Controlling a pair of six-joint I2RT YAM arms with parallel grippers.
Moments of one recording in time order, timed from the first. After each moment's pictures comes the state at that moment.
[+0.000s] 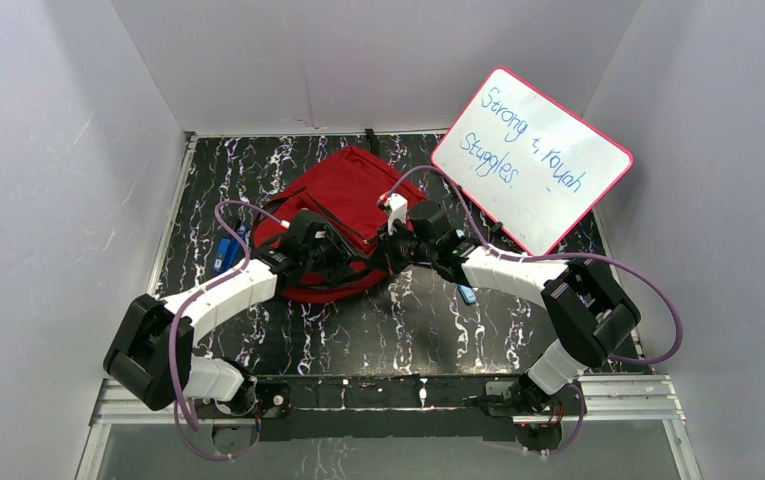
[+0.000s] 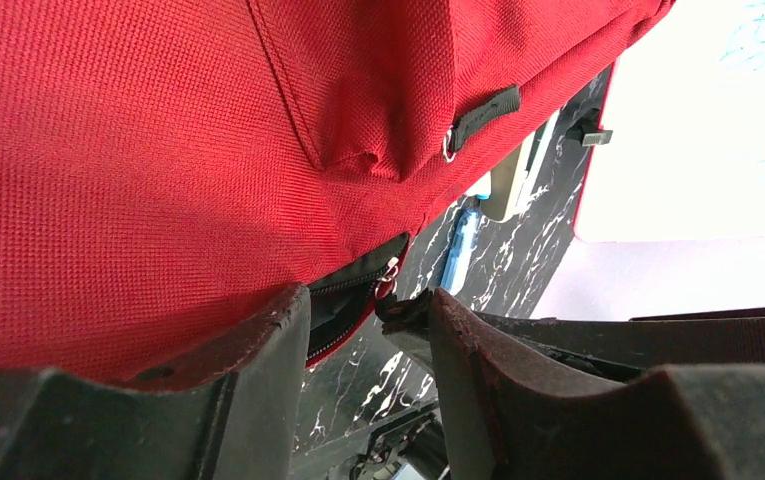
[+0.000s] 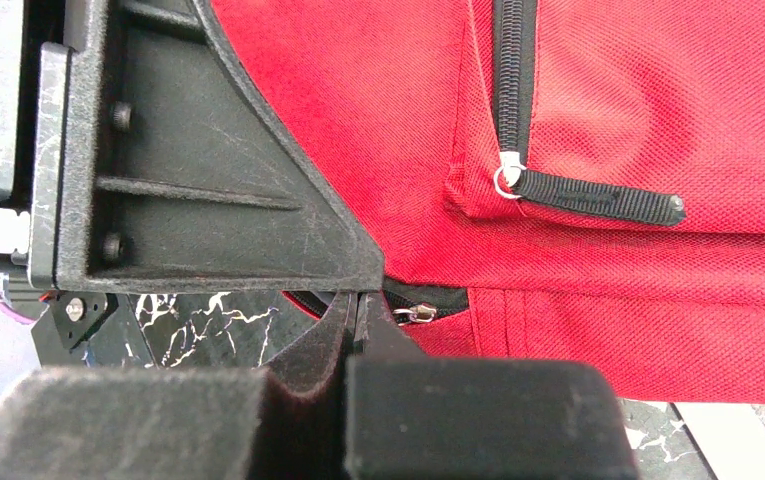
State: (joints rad) left arm -0.59 1.34 0.77 -0.21 0.08 -1.26; right arm 0.78 1.57 0.89 0.18 -0.41 0.29
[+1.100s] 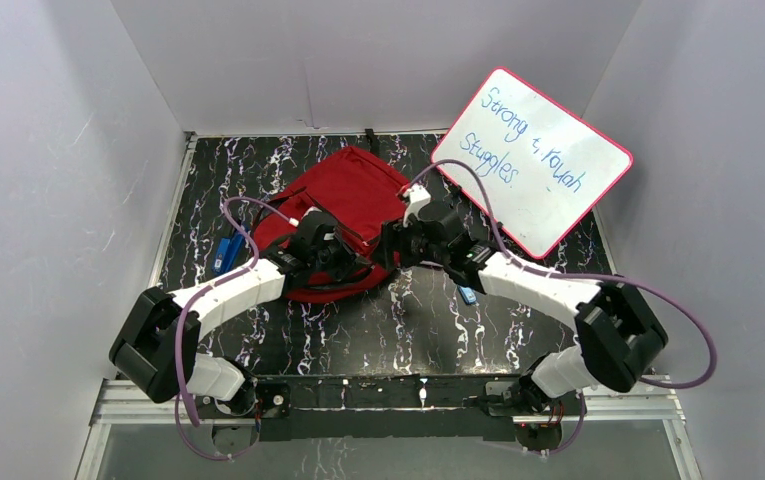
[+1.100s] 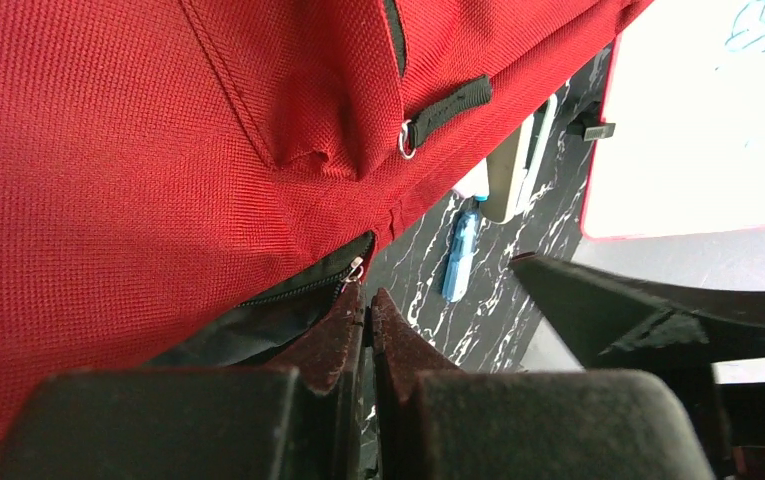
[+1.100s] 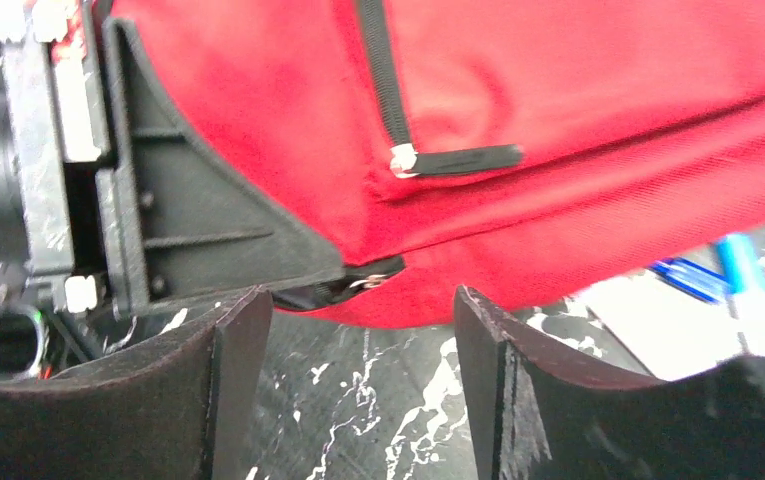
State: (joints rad) left arm -0.64 1.39 0.78 -0.16 0.04 -1.26; right arm 0.78 1.45 0.87 0.07 -0.20 0.38
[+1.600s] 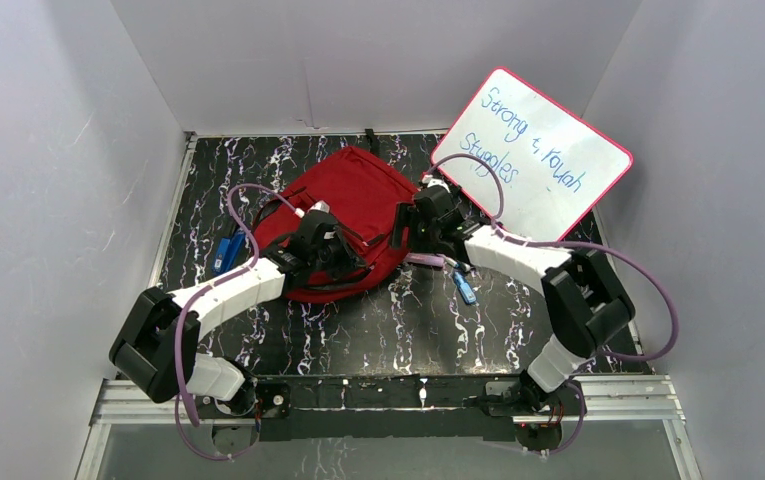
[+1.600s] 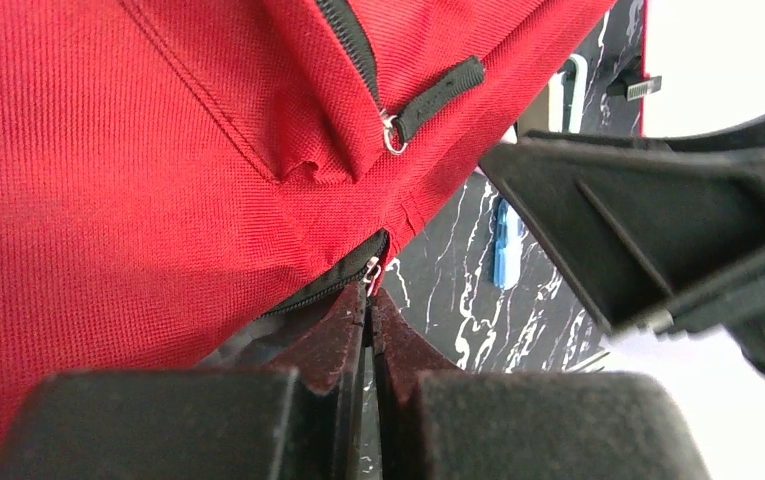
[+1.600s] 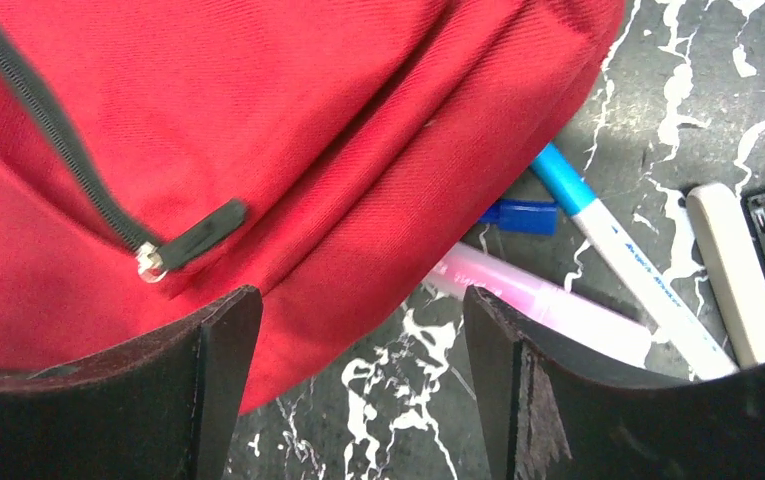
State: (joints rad) left arm -0.64 1.39 0.79 -0.16 0.04 -1.06; right arm 0.69 1.59 1.02 -0.19 0.07 0.62
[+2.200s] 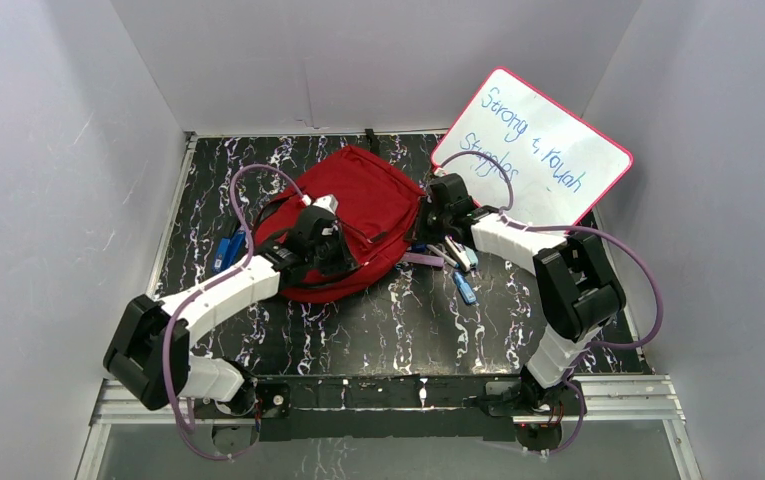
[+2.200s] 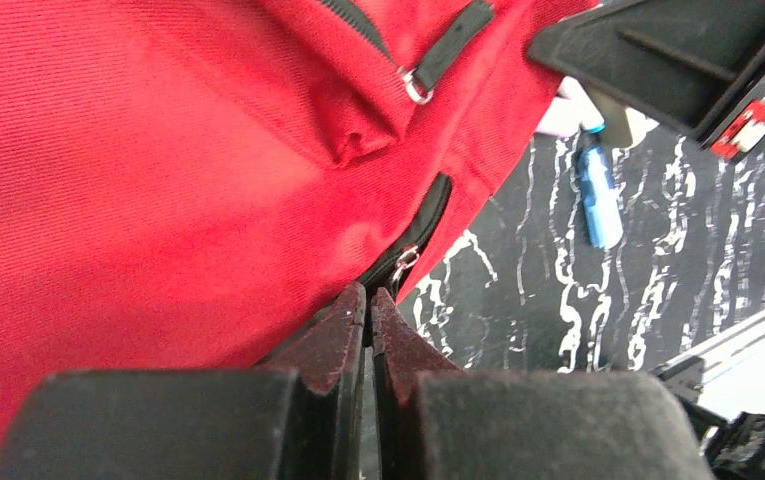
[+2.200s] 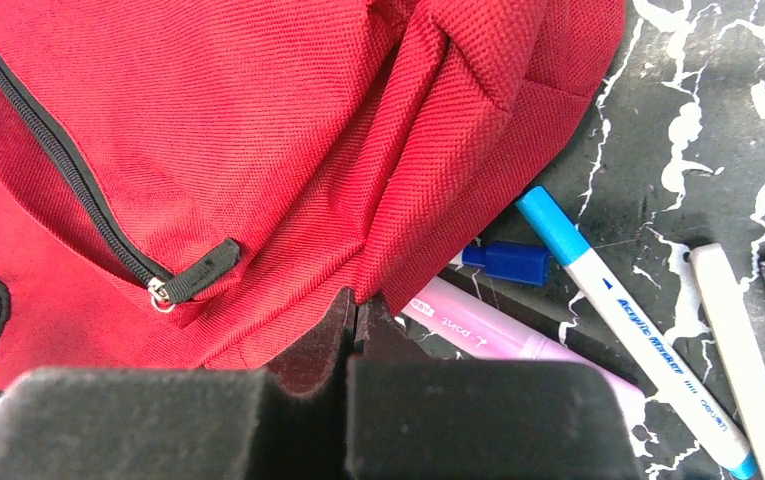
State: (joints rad) left arm -0.64 1.36 0.85 -0.27 0.02 -0.74; right arm 0.54 1.71 1.06 -0.14 -0.17 0.66
